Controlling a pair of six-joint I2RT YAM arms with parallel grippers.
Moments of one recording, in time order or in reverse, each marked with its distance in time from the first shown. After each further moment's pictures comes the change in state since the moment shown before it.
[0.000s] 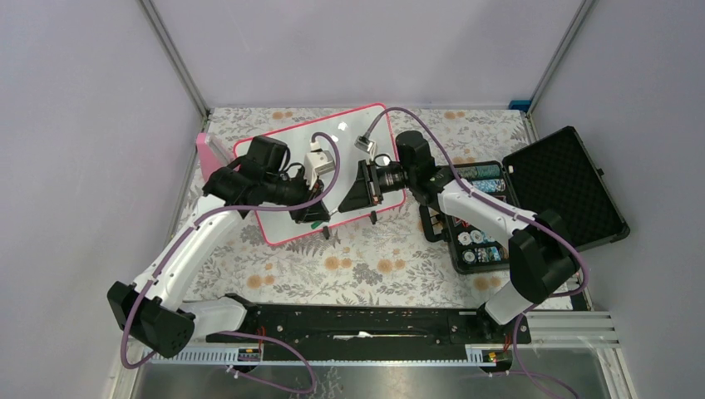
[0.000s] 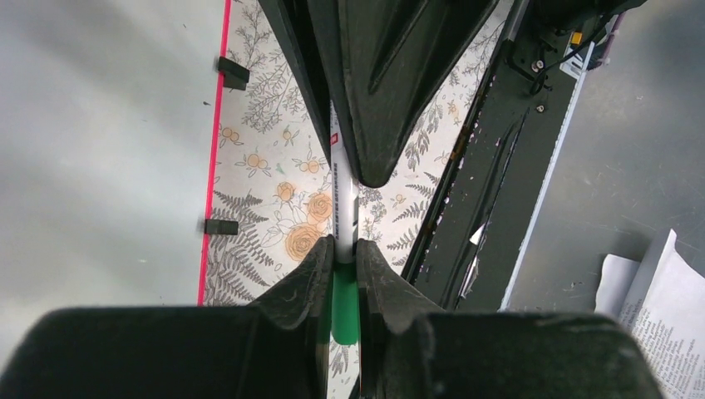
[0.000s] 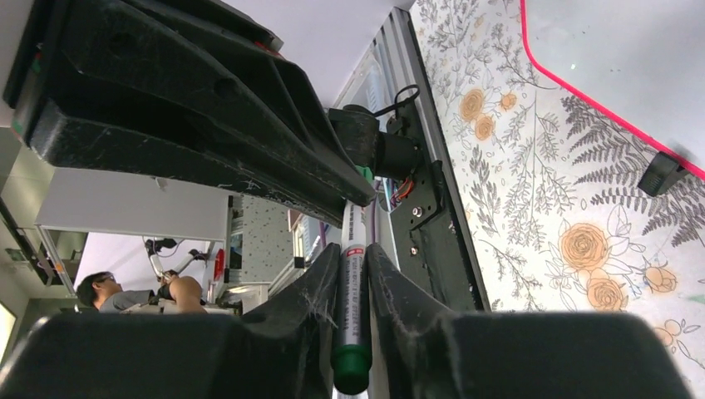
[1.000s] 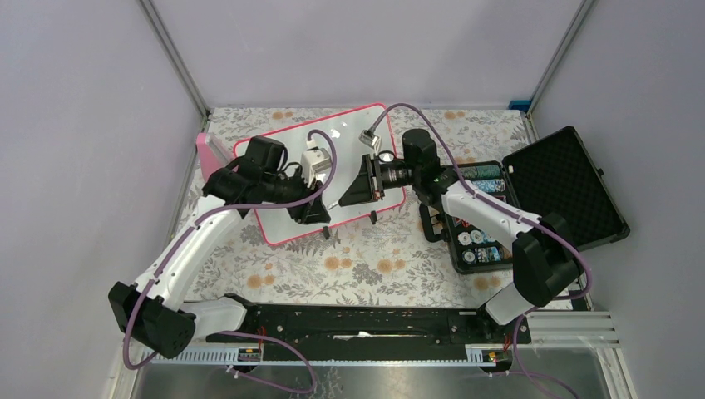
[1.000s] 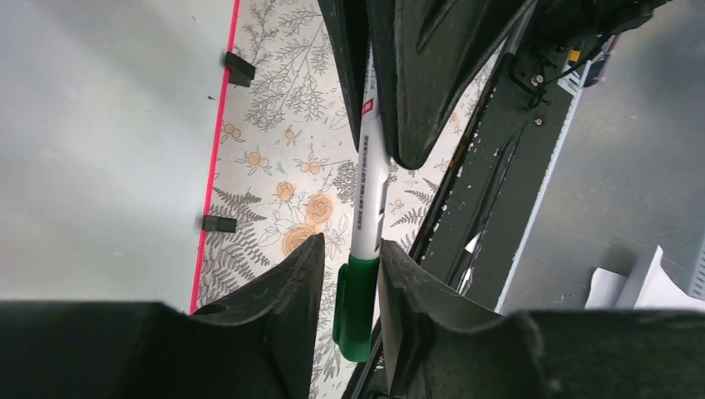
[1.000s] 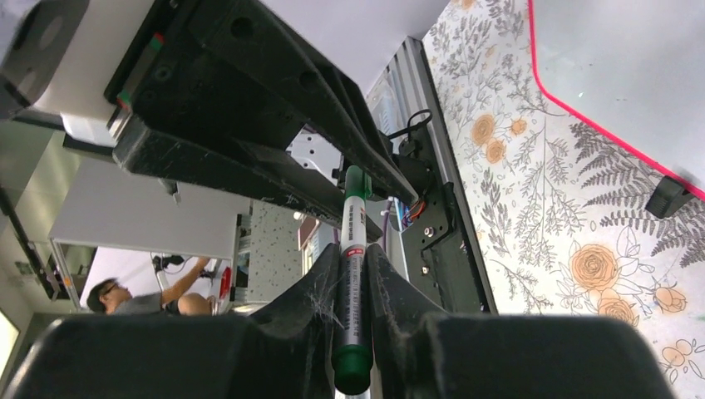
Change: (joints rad) left arm 0.024 0.000 -0.023 0.034 -0.009 -0.046; right arm -0.014 -0.023 -0.018 0.091 0.025 0.086
